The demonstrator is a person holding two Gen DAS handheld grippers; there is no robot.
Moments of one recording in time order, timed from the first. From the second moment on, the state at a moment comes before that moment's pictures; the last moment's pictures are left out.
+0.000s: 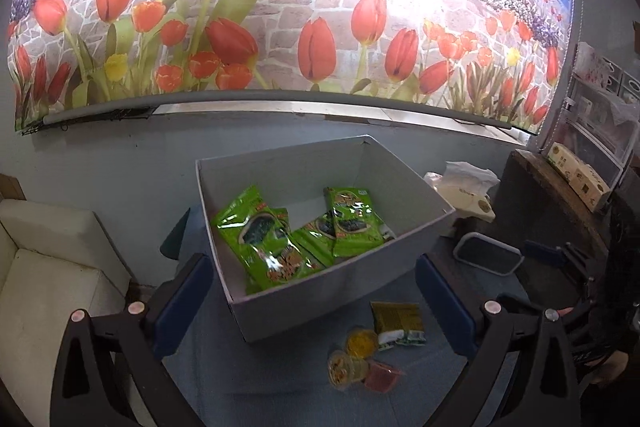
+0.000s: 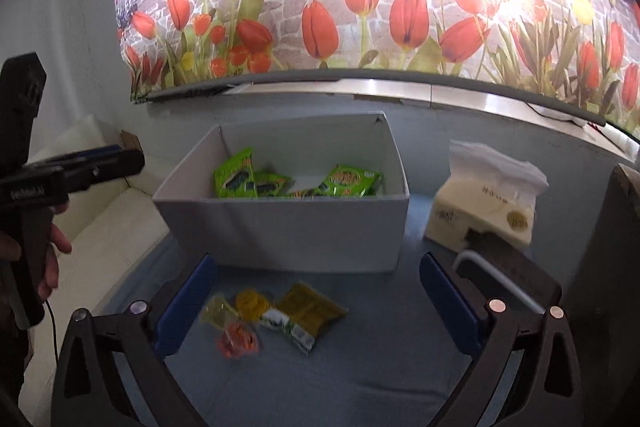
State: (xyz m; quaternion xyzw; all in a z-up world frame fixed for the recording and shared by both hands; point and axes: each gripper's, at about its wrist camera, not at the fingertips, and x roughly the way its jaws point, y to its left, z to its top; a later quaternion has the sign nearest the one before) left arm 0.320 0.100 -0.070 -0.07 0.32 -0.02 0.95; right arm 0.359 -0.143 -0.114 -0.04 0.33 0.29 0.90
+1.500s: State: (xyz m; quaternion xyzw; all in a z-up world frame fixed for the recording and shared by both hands) left arm 0.241 0.063 -0.182 -0.02 0.40 -0.03 0.91; right arm 0.301 -0.125 -0.192 -0.10 0.39 0.35 0.85
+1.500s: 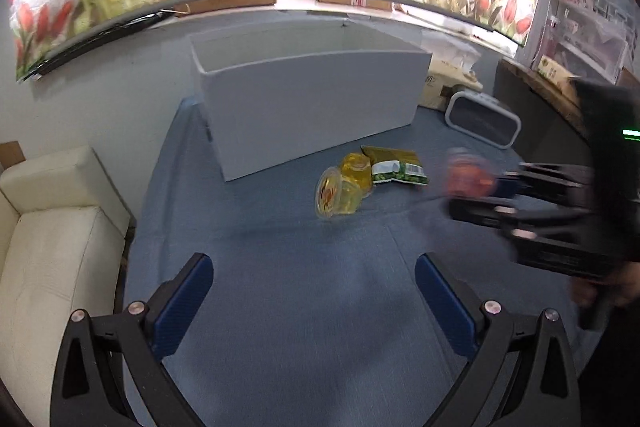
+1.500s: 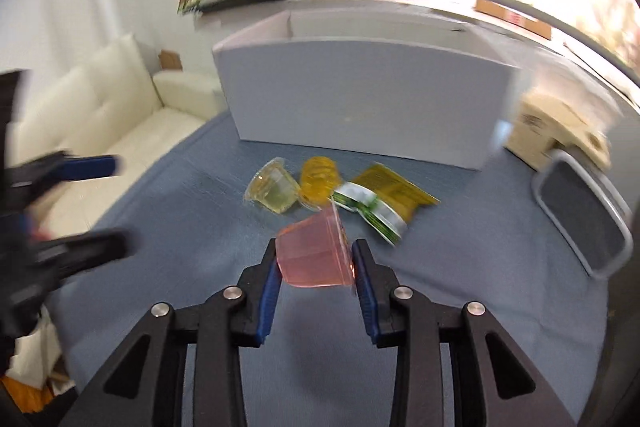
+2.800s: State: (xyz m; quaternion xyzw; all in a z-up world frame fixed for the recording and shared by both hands) left arm 0.272 0.073 -0.103 -0.06 0.31 -0.04 0.95; right arm 0.250 -0.167 -0.113 -0.04 0.32 0.35 0.88
